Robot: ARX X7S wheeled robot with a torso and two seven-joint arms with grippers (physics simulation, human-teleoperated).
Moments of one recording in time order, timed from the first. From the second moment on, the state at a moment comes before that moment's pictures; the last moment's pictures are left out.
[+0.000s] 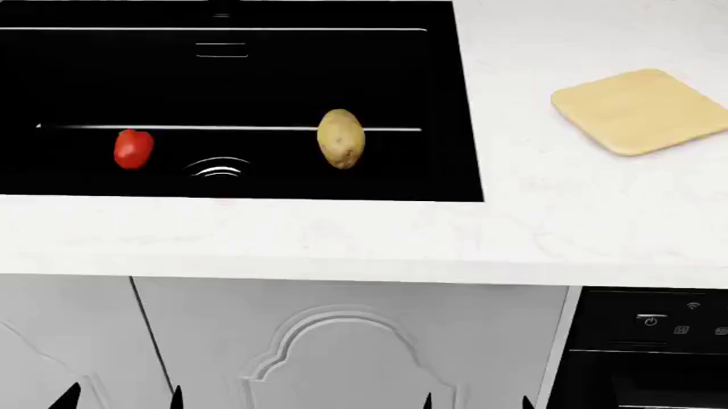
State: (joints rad) left arm 0.00 0.00 0.00 0.00 0.00 0.00 0.00; right arm 0.00 0.00 0.00 0.00 0.00 0.00 0.00
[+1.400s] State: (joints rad) left arm 0.01 -0.12 0.13 -0.02 -0.05 0.09 -0.13; right arm 0.01 0.11 -0.15 -0.01 0.02 0.03 0.14
